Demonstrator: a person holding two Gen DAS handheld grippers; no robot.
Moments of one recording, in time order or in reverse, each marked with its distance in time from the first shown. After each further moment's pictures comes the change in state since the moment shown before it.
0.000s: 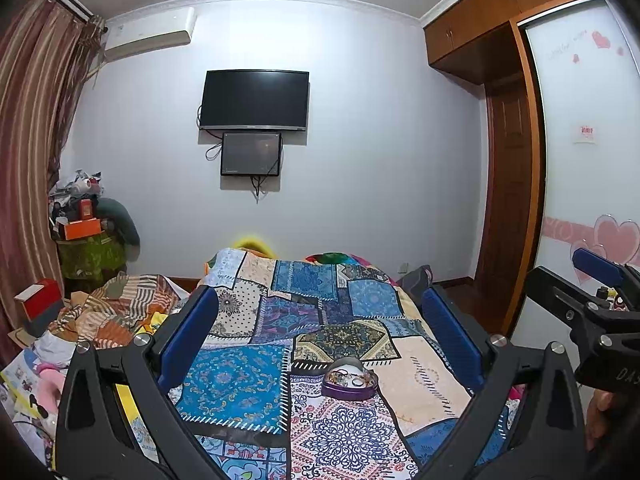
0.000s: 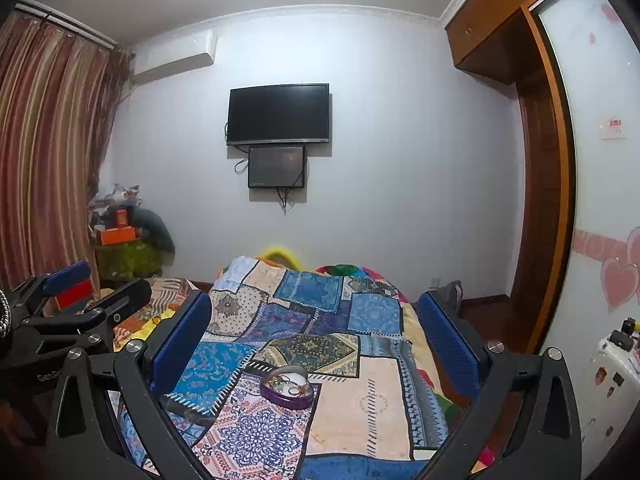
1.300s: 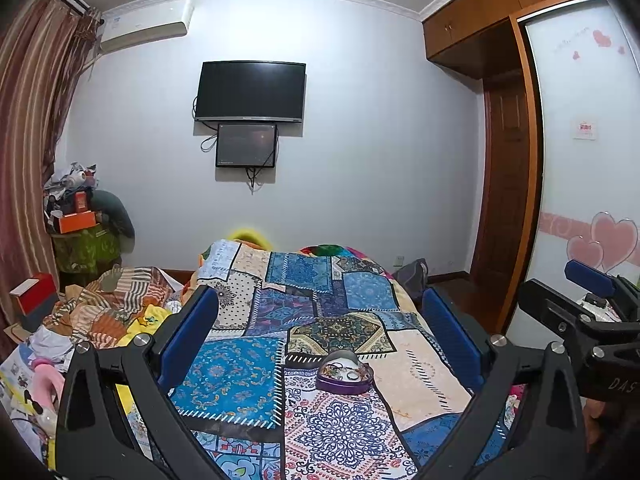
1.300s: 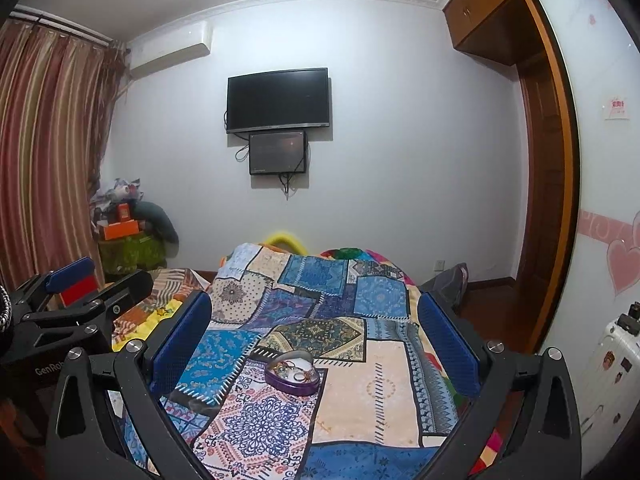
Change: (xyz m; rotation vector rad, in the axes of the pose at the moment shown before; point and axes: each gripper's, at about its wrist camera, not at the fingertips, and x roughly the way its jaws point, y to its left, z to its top) left arm 0.004 0.000 -0.003 -0.009 0.031 -0.024; right arm 0.007 -0.005 -0.002 0.030 0.057 0.017
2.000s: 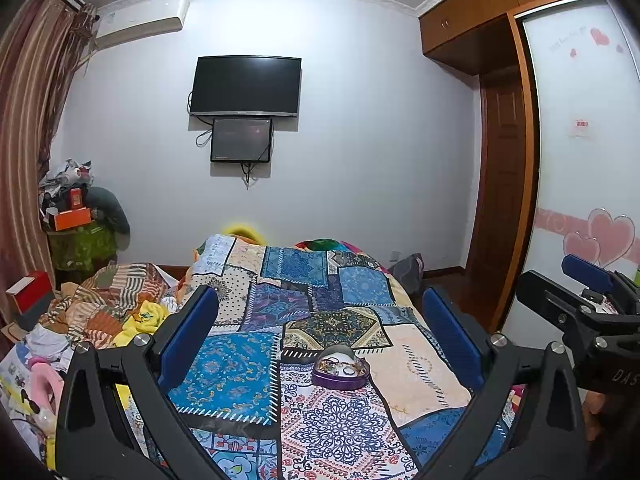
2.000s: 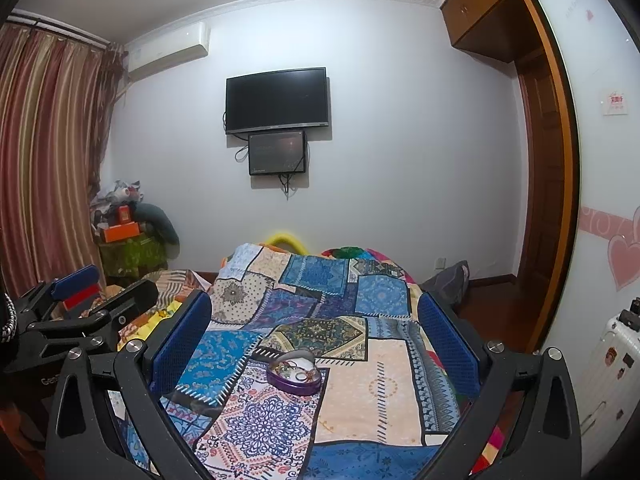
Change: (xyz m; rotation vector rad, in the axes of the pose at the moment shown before) left arm 0.005 0.001 -0.006 0.002 0.018 -0.017; right arm 0.002 0.001 0.000 0.011 0.006 0.001
